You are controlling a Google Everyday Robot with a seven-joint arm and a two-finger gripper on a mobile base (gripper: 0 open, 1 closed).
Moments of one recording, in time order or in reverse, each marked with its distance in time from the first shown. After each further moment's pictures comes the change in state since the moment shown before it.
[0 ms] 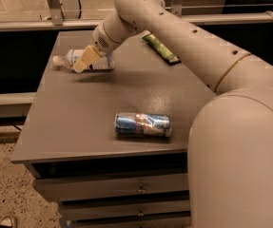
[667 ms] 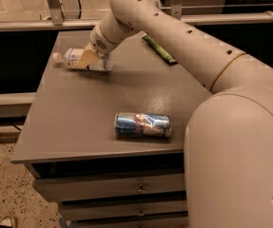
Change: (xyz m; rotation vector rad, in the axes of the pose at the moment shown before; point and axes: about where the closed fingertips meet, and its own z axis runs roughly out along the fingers) arm 0.000 0.002 0.010 -0.001 0.019 -0.075
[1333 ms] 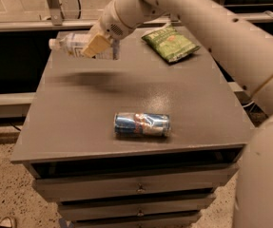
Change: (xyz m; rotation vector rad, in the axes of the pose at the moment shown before) arm -0.027 0.025 -0.092 -0.001 -0.109 -0.178
